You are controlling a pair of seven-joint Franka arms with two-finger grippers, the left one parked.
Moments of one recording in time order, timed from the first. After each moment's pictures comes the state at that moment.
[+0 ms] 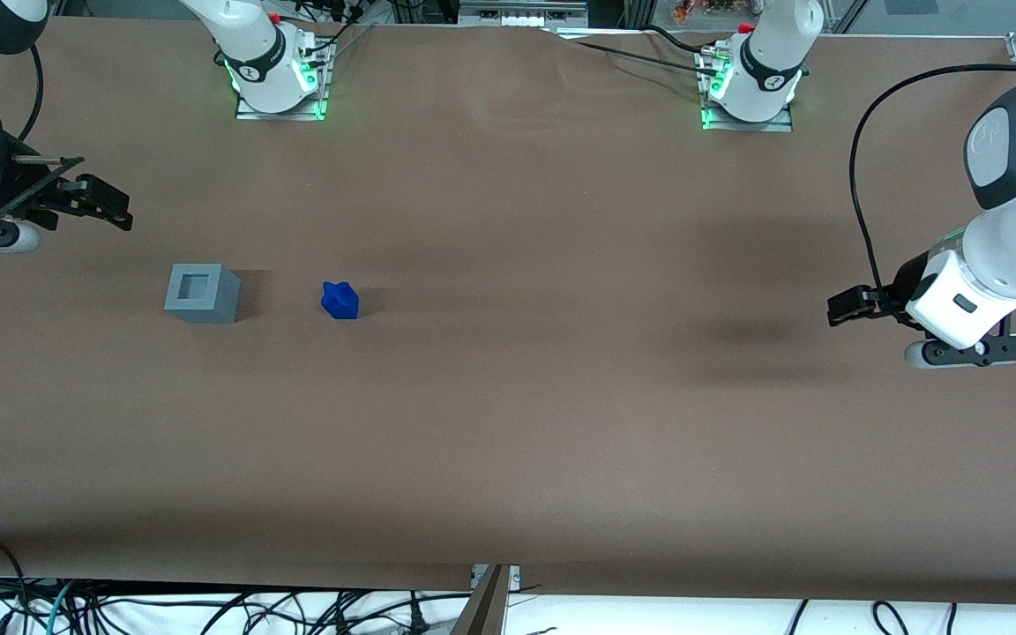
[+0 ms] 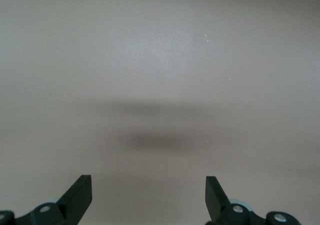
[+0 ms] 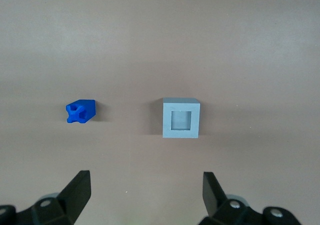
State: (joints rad) arm -0.02 0.02 0.06 -1.66 -0.02 1.61 0.03
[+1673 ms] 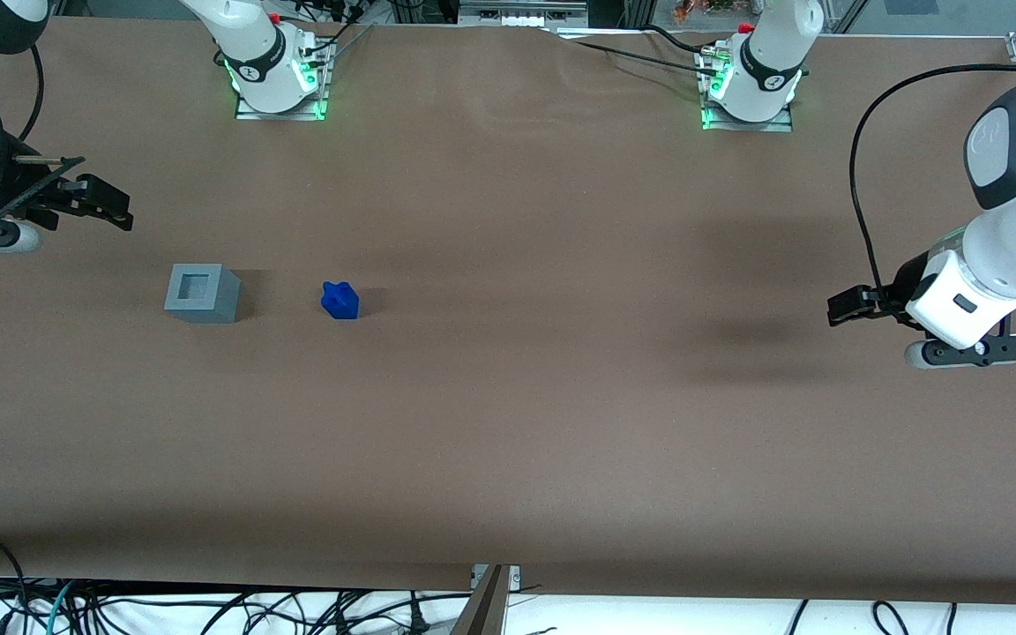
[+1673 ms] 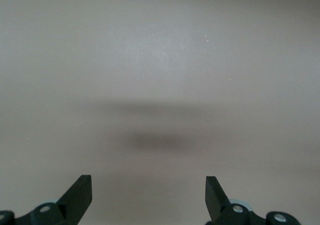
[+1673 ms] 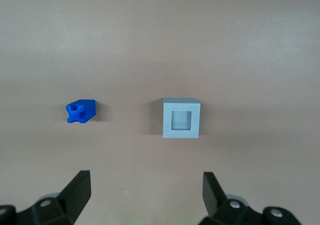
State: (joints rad) arm -0.02 0.02 0.06 -1.66 -0.02 1.61 0.03
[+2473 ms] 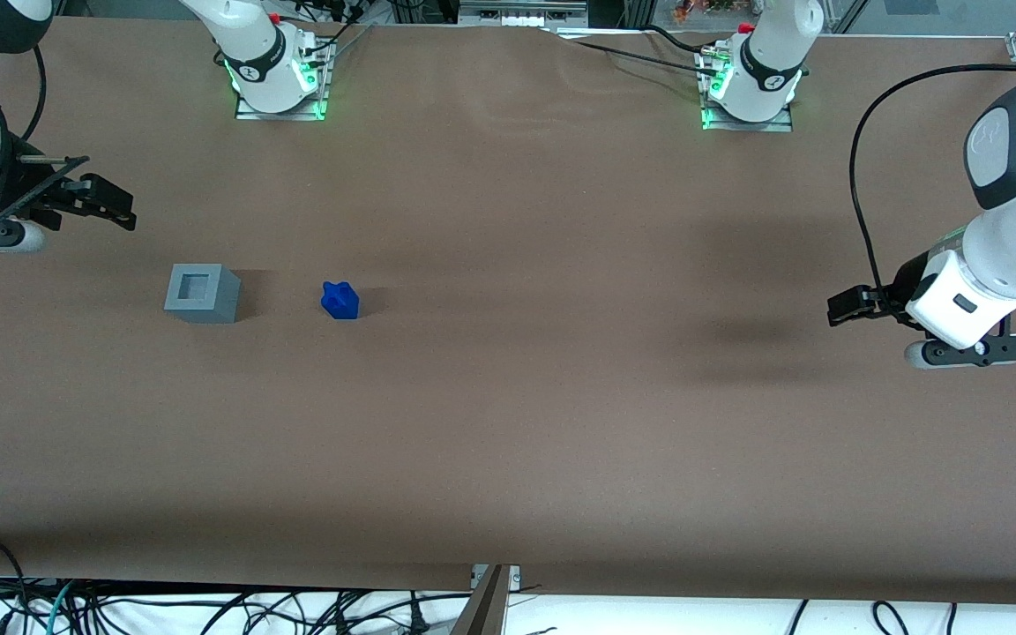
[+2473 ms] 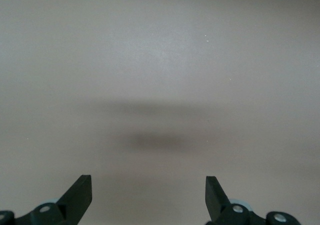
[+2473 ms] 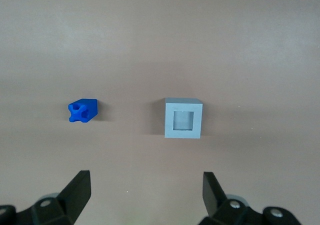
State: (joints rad) arm 0.00 0.02 0.06 -1.66 -0.02 1.61 0.03
